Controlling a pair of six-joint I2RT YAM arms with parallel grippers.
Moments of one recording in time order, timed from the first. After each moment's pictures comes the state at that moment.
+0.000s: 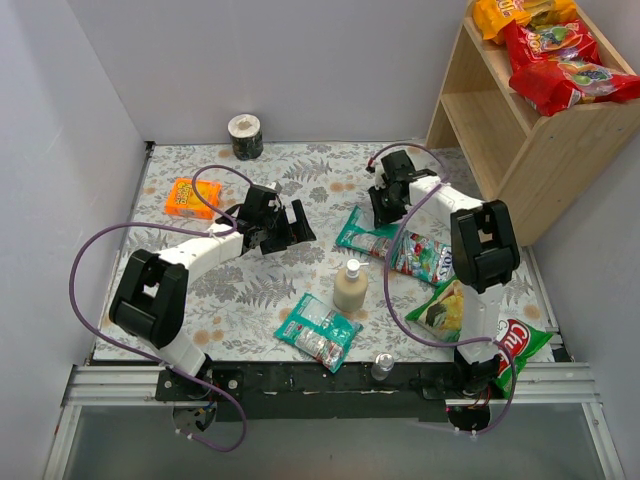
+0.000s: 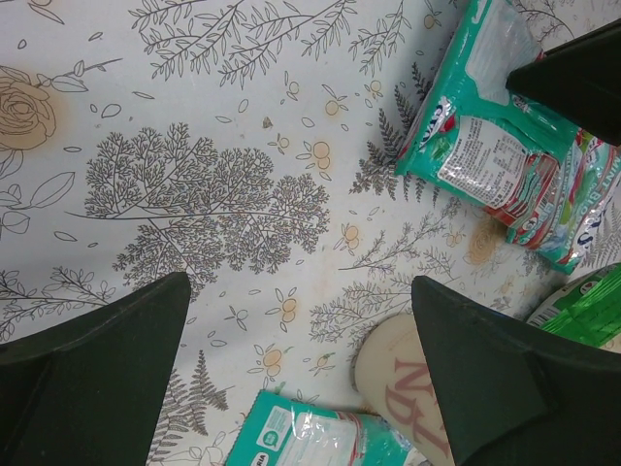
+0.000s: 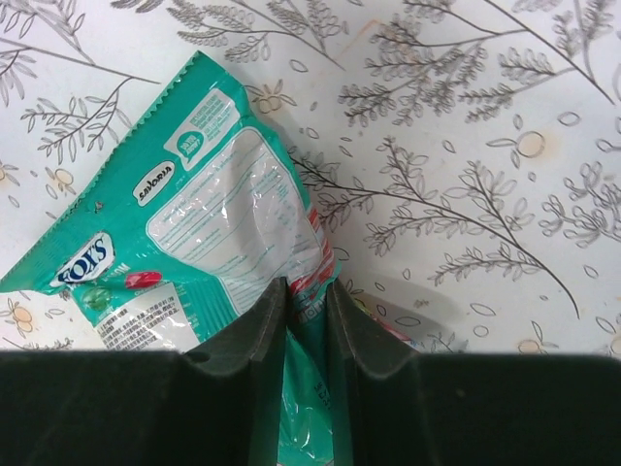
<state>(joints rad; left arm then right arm) -0.46 1.61 1.00 -0.19 0.20 -0.67 0.36 2.04 1.51 -0.57 -0.17 -0.01</state>
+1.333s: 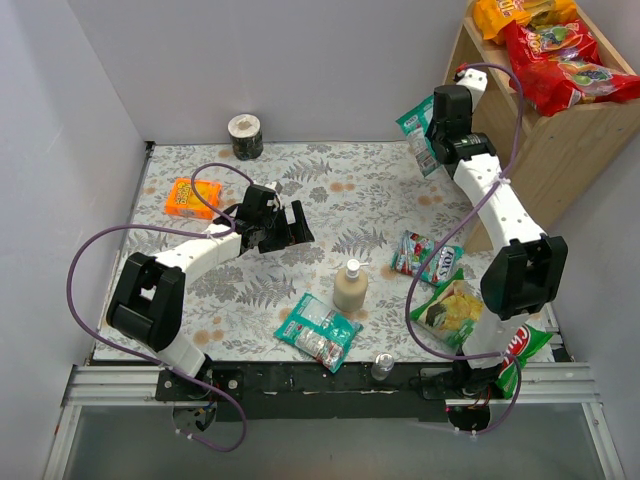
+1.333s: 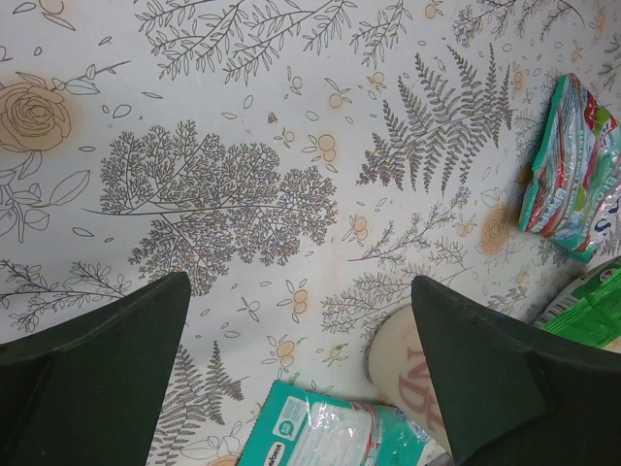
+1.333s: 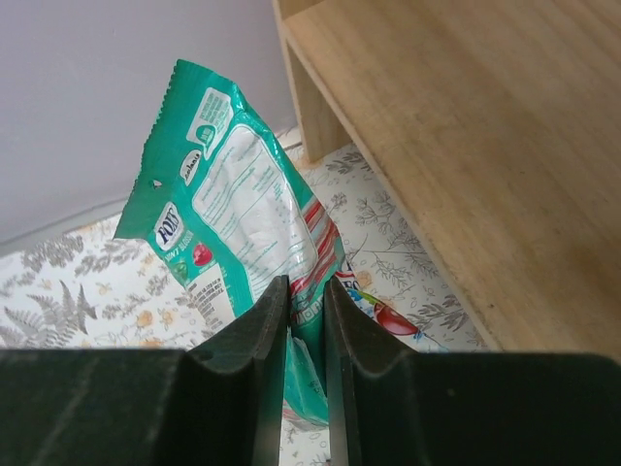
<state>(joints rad) -0.45 1.59 1.00 -0.22 0.19 -0.62 0.25 1.77 1.76 -0.42 0.48 0.32</state>
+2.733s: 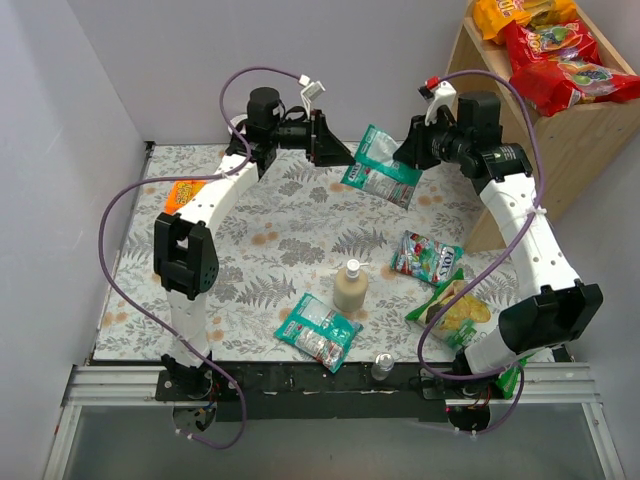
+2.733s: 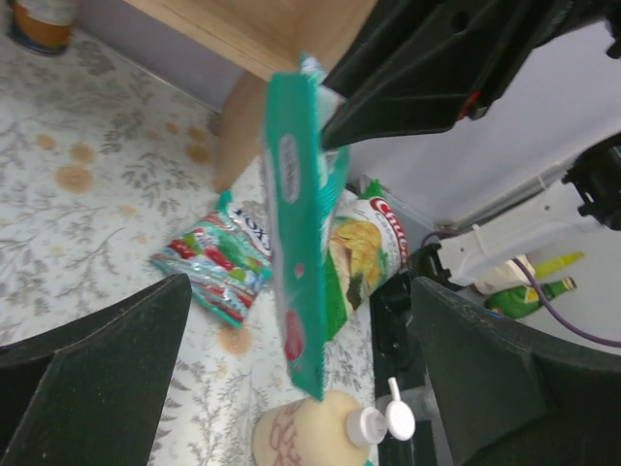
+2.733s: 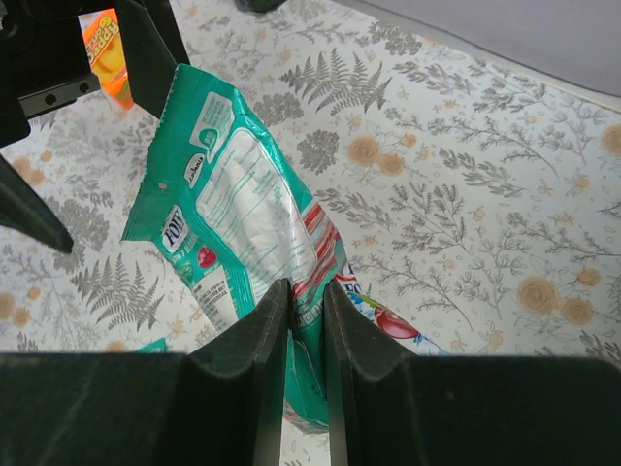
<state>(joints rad) -0.39 2.02 1.91 0.01 1.15 -0.49 0.24 1.52 1.71 -0.66 -0.44 0.03</state>
